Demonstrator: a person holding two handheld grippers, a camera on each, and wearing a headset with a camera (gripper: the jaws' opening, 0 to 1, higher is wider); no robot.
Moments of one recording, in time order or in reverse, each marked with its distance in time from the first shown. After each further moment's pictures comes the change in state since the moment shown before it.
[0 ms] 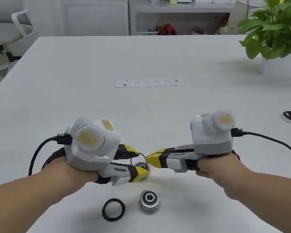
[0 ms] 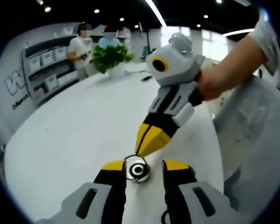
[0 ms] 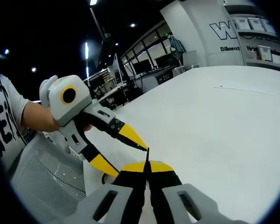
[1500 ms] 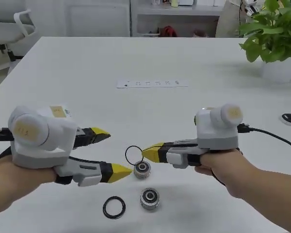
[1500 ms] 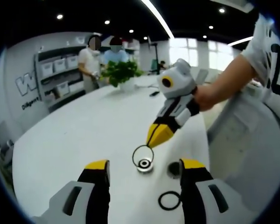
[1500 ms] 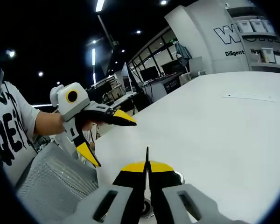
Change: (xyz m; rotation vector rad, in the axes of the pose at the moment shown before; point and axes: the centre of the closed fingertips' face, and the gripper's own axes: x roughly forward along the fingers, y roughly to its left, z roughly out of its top) left arm -0.077 0.001 0.014 -0.033 -0.106 0.073; right arm -0.009 0.033 0.024 0.000 -0.062 0.067
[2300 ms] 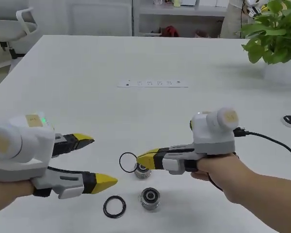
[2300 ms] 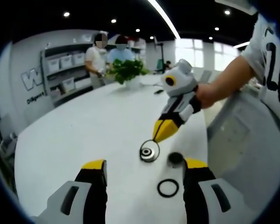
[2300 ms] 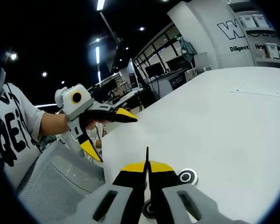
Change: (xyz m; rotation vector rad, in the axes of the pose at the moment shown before) left arm -0.026 0.003 -0.020 -0.042 0.006 0.043; right arm 0.013 0.019 -0.009 0.017 0.035 0.064
